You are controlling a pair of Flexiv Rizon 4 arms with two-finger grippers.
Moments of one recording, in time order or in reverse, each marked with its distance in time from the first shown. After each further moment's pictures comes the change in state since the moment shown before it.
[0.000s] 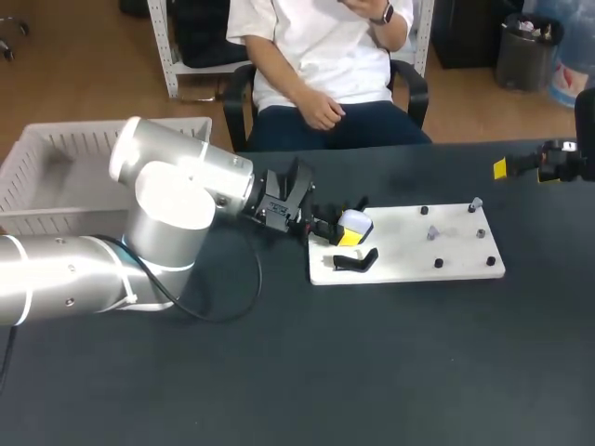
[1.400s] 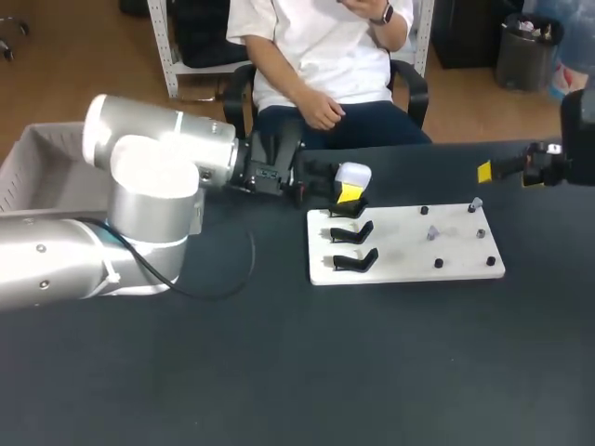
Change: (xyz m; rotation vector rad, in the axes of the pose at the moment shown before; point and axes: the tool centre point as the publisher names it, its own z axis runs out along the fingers) left arm -0.086 -0.003 -0.040 -0.078 -0.136 0.128; right arm 0.008 0.028 0.010 -0.035 0.021 0.009
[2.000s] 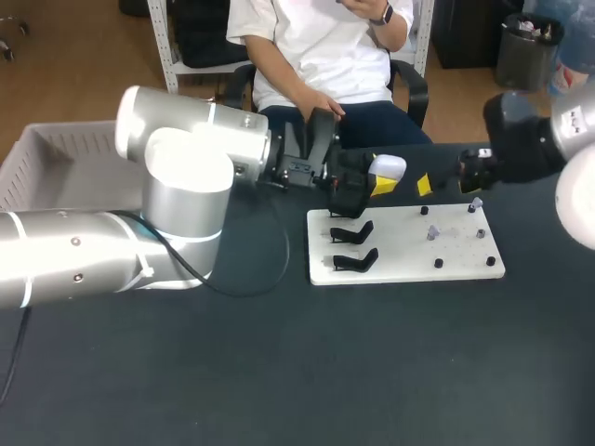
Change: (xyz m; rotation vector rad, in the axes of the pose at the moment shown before) left arm -0.032 -0.005 0.040 0.011 -0.017 0.084; right arm 0.006 0.054 0.056 -0.070 0.148 -0.094
